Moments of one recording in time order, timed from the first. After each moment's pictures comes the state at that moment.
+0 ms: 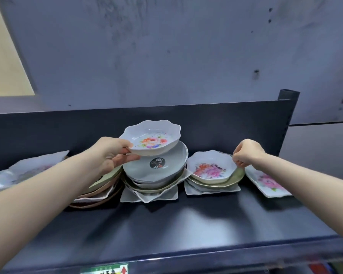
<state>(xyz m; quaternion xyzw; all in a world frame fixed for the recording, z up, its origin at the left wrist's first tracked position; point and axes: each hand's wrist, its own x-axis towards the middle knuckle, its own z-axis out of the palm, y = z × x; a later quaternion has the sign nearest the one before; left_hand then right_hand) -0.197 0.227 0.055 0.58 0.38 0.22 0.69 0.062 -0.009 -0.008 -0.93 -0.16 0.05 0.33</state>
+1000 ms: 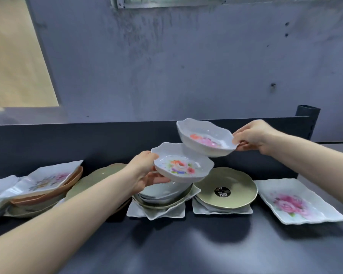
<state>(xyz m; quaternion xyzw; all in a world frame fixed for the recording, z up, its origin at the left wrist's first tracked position) -0.171 0.172 0.058 0.60 0.36 0.20 0.69 0.051 0.012 0.091 -0.81 -0.21 0.13 0.53</state>
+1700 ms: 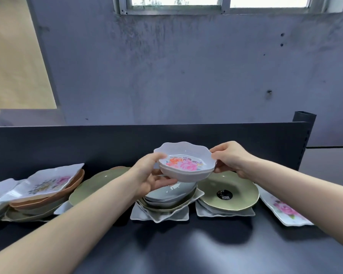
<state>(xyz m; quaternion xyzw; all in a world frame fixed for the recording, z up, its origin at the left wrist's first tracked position) -0.181 0.189 0.054 0.51 0.31 0.14 0.79 -0.005 0.051 0.053 -0.80 -0.24 0.17 0.52</state>
